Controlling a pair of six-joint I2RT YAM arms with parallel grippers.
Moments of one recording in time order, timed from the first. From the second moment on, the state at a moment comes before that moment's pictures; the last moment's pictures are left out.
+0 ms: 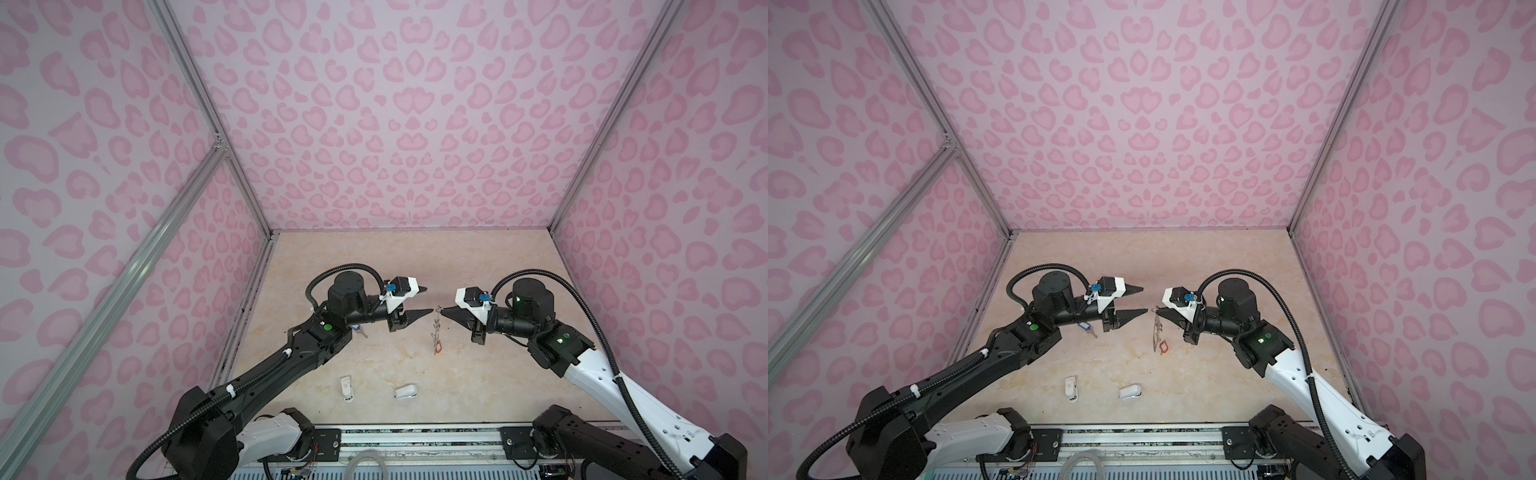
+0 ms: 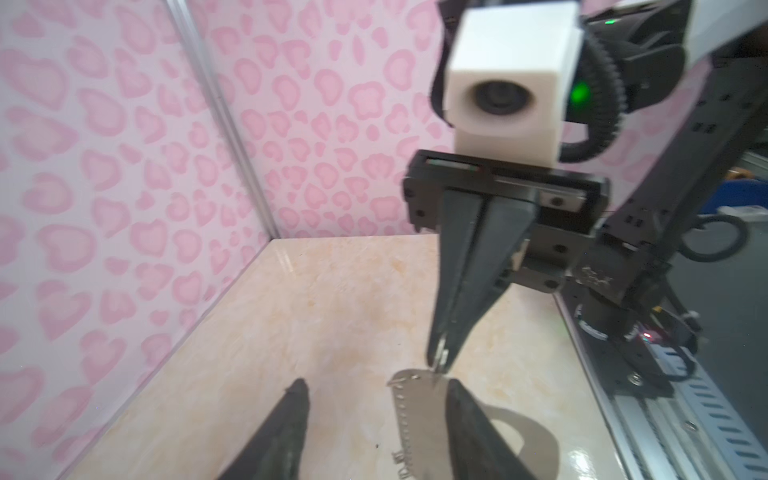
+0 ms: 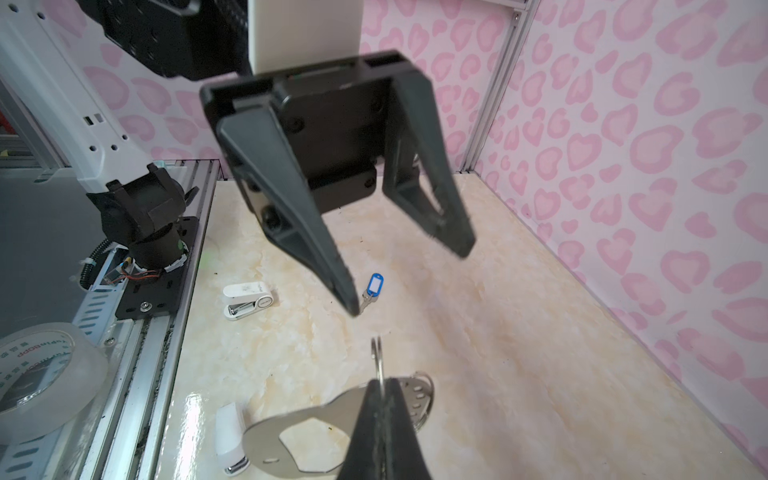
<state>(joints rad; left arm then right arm) -0.63 1.18 0.85 0.19 0.64 0.25 0.54 0.97 0.79 -0.19 -0.64 -0.37</state>
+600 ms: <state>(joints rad) -0.50 1.31 0.87 -0.45 -0.07 -0.34 0.53 1.04 0.78 -0.25 -0.59 -0.43</state>
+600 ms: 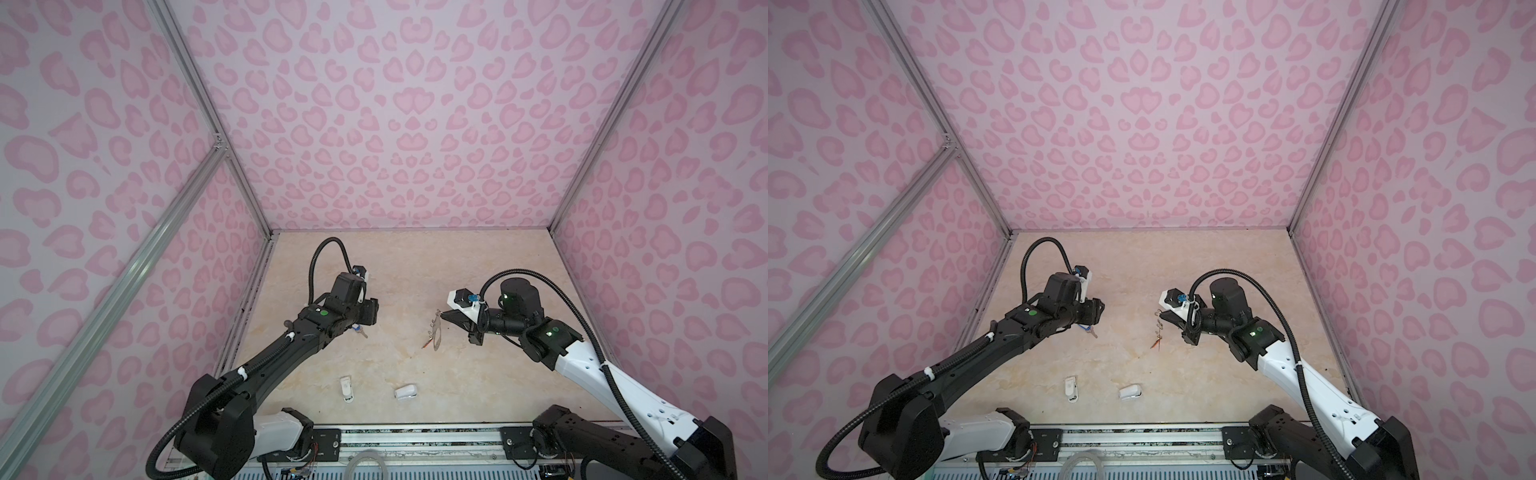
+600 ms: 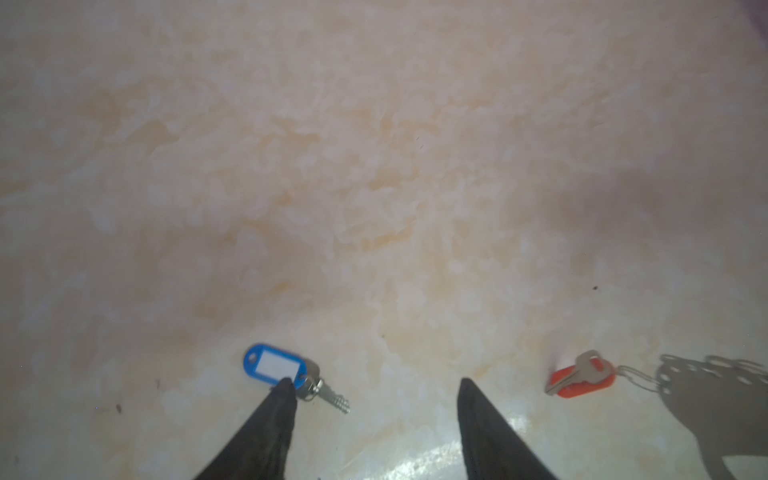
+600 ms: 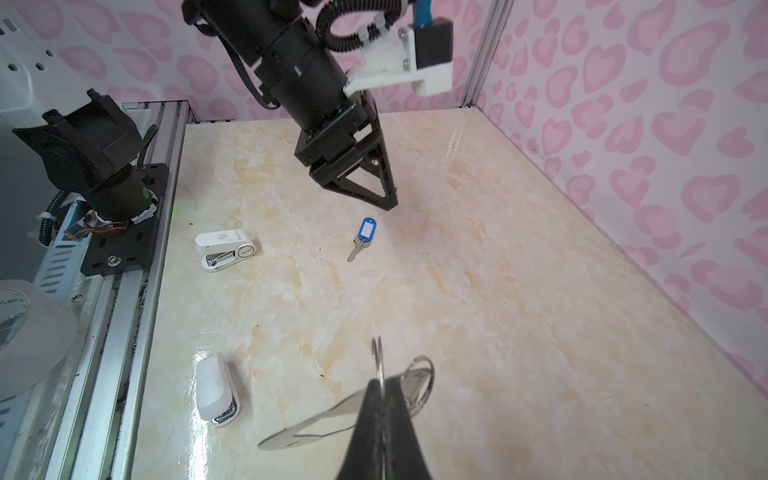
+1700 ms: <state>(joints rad) -0.55 1.69 0.96 -0.56 -0.23 -0.54 0.54 1.08 0.78 -0.26 -0.59 -0.43</state>
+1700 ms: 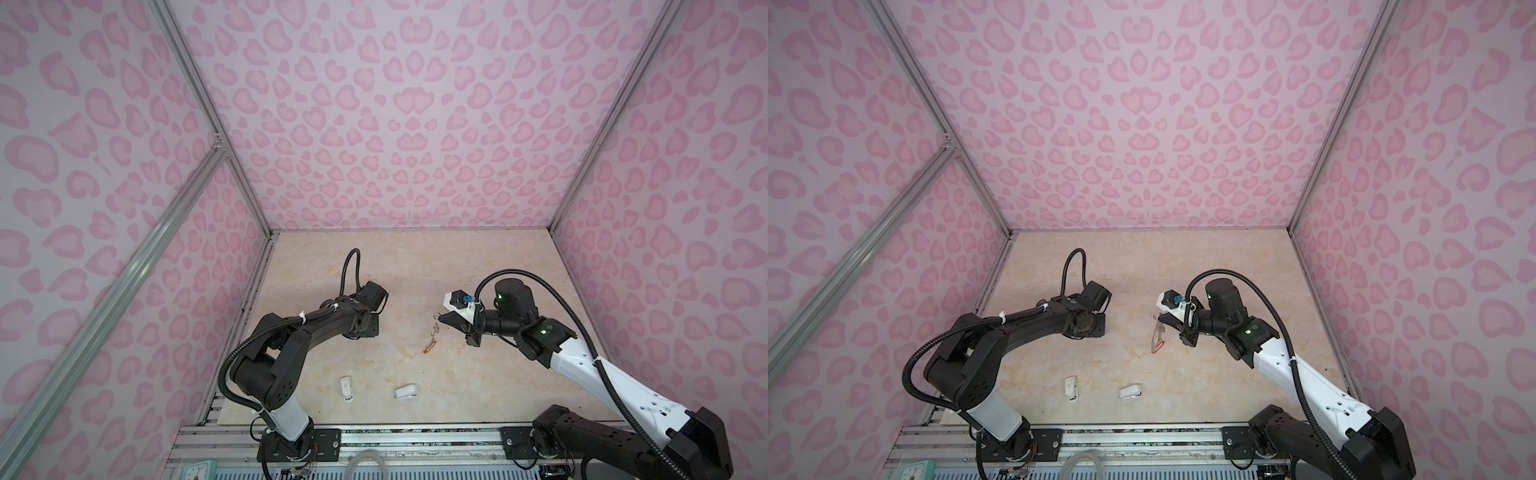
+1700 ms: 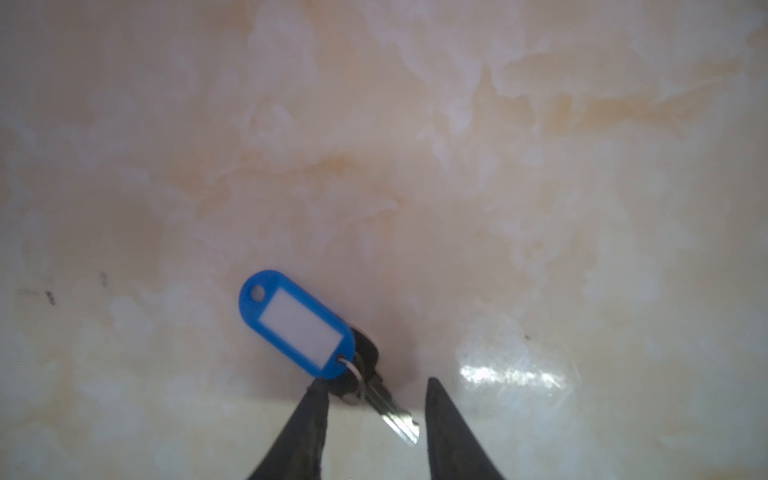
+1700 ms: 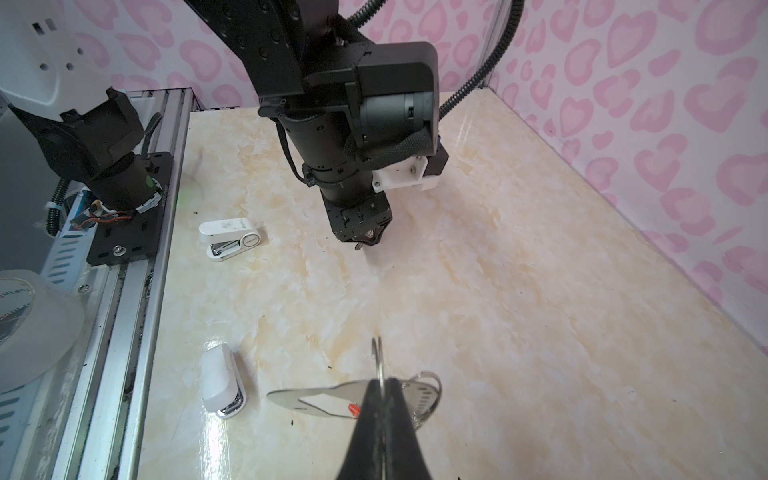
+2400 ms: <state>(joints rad) -0.52 1.71 0.96 -0.55 -0.23 -0.50 0.55 1.11 0.79 -0.26 -0.59 -0.43</state>
